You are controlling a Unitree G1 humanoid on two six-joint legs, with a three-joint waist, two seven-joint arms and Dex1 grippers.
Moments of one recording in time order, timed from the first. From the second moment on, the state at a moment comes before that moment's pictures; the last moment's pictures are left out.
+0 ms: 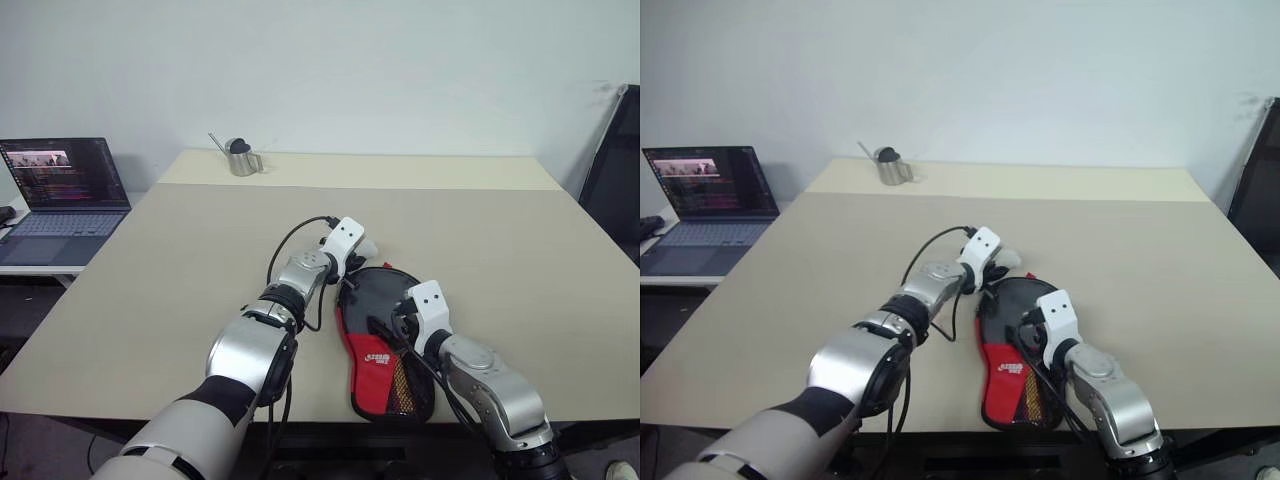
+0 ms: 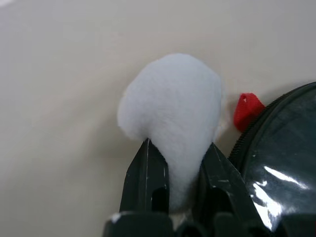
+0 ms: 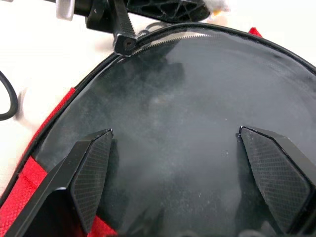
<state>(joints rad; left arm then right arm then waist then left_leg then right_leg) -1.23 0.05 -0.05 1.37 0.17 0.02 -0.49 -0.19 -0.19 0.16 -0.33 0.20 0.79 0.25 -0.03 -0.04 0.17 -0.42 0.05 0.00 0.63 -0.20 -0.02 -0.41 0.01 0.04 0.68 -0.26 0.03</state>
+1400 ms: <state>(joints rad) -1.34 -0.10 -0.22 1.42 0.49 -0.18 -0.27 -0.01 -0.09 0.19 -0.56 0.20 0.88 0.12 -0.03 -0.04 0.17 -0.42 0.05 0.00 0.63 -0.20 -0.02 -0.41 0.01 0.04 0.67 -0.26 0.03</state>
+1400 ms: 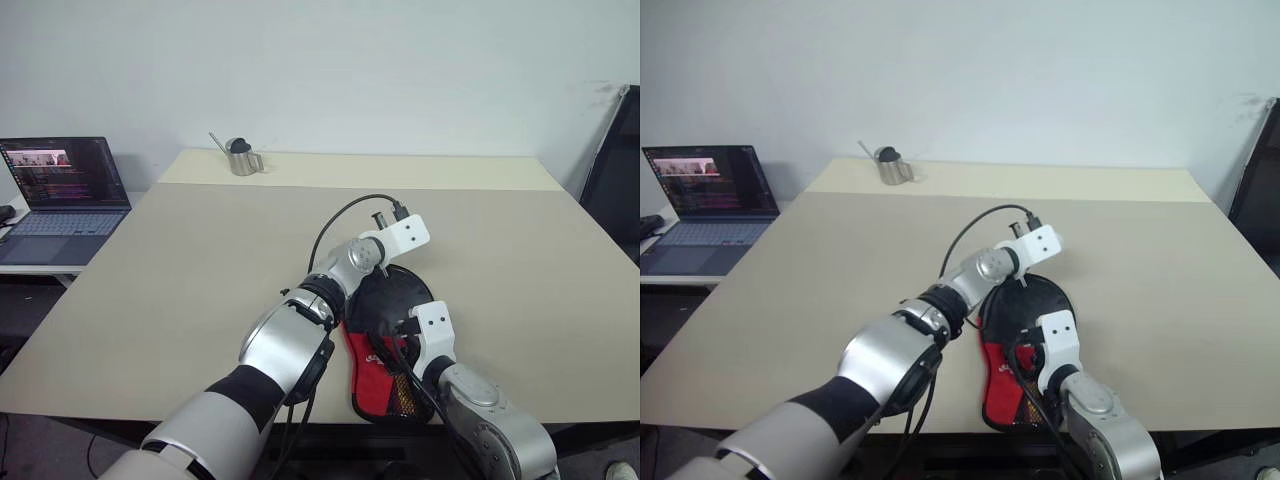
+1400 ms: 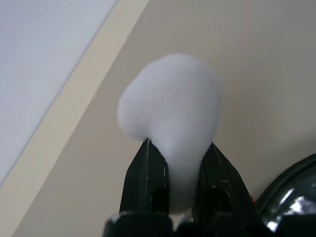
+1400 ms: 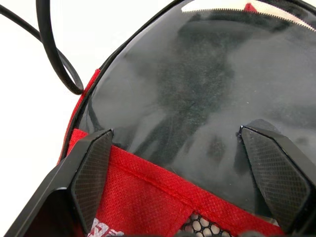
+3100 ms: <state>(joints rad) -0.84 0.29 -0.06 0.74 -0.01 -0.08 -1.37 -0.21 -0.35 -0.35 -0.89 0.66 1.34 0.30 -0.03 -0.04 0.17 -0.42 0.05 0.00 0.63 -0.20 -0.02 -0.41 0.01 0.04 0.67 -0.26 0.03</state>
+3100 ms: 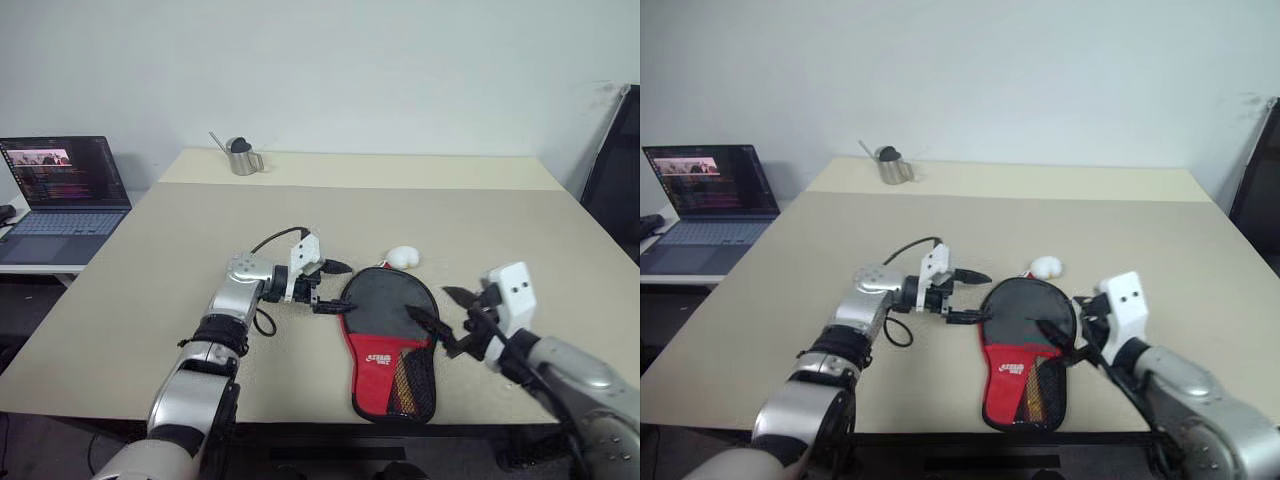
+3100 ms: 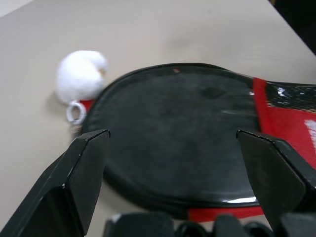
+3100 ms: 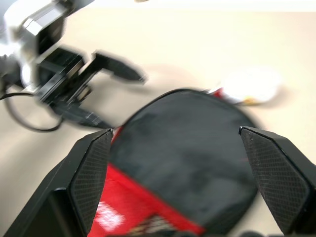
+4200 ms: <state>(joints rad) -0.72 0.27 -0.23 0.60 0.00 -0.09 -1.23 -0.90 -0.28 -0.05 0.65 0.27 0.55 0.41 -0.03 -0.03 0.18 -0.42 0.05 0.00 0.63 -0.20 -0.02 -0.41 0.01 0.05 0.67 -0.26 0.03</state>
